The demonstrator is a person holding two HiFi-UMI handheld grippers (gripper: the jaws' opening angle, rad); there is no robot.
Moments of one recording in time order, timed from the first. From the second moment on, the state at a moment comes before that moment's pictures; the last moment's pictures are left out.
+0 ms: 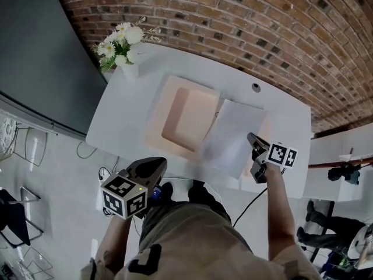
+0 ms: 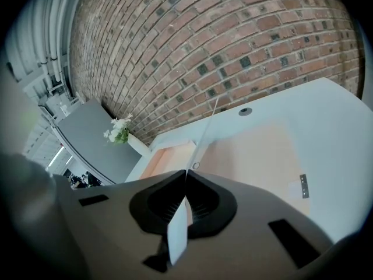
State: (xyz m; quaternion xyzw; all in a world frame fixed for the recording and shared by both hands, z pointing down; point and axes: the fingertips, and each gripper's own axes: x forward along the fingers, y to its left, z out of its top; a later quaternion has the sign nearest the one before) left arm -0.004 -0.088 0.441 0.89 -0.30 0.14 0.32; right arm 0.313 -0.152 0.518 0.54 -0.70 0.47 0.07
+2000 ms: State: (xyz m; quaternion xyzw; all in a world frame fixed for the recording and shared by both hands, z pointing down) left arm -0.047 -0.086 0.436 0.86 -0.37 0.13 0.31; right arm 0.246 -0.214 0.571 0.48 -0.68 0.55 0.03
